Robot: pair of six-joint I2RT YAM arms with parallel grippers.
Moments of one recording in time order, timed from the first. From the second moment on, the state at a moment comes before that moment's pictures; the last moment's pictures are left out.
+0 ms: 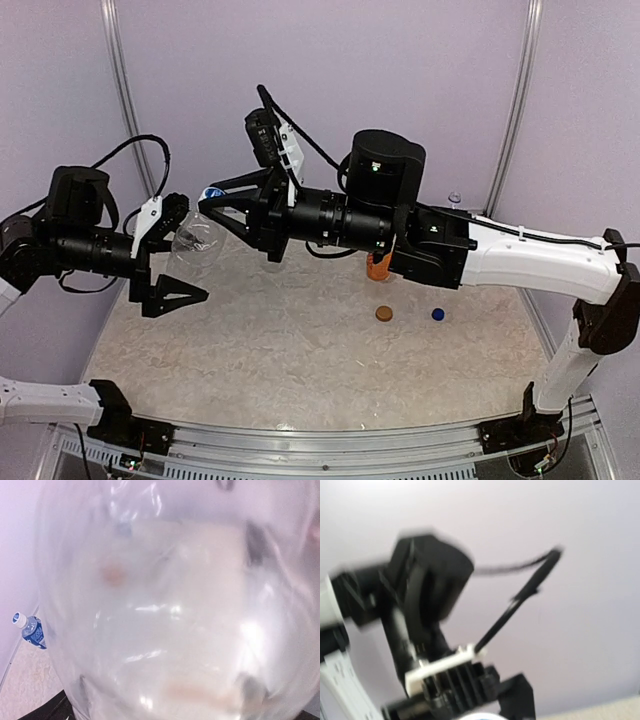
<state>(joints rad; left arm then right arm) -0.71 0.90 1.23 -0.90 0.42 0.40 1.26 1.70 1.65 0.19 -0.18 0.02</state>
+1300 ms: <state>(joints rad) -0.75 0.88 0.96 -0.05 -0.31 1.54 1.09 1.64 1.59 -0.02 -0.16 0.42</state>
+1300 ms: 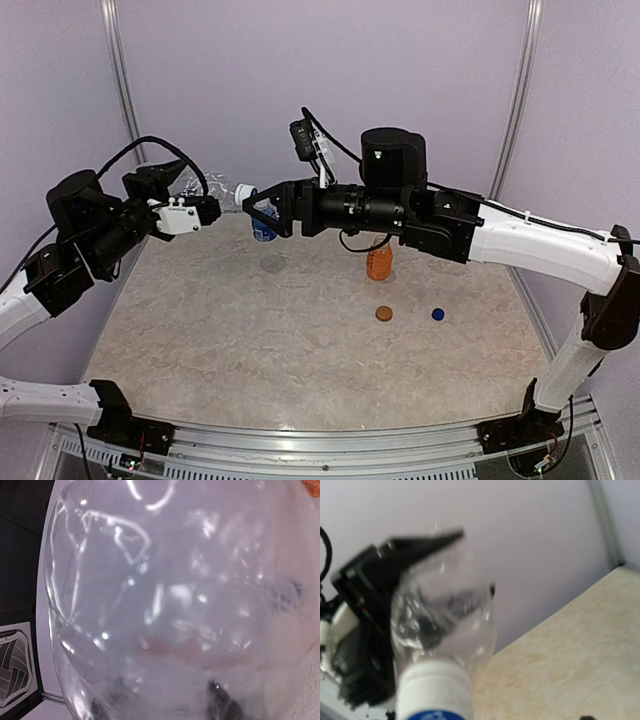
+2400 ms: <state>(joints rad) -0.77 0.87 1.00 -0.18 -0.32 1.53 1.09 1.72 1.65 0.00 -0.32 0.41</state>
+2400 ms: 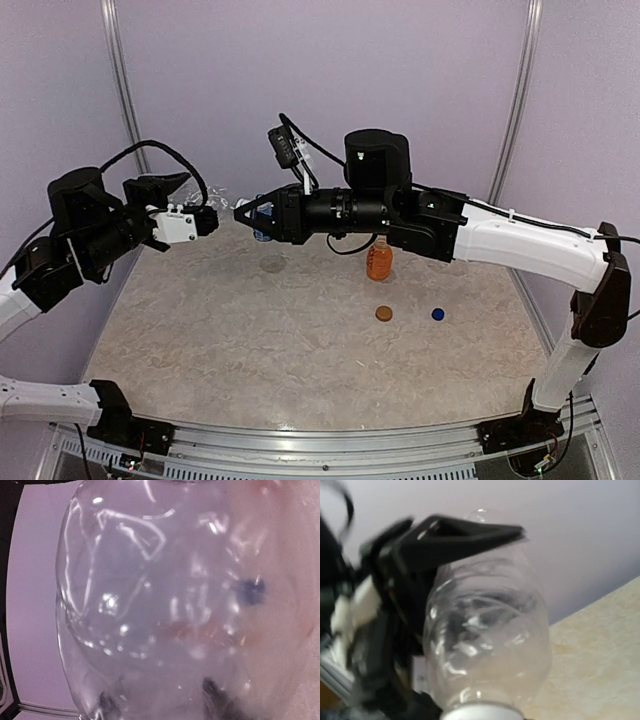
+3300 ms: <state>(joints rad) -0.78 0.93 1.40 -1.40 0.22 0.92 1.59 1.78 1.71 -0.18 0.57 -1.46</state>
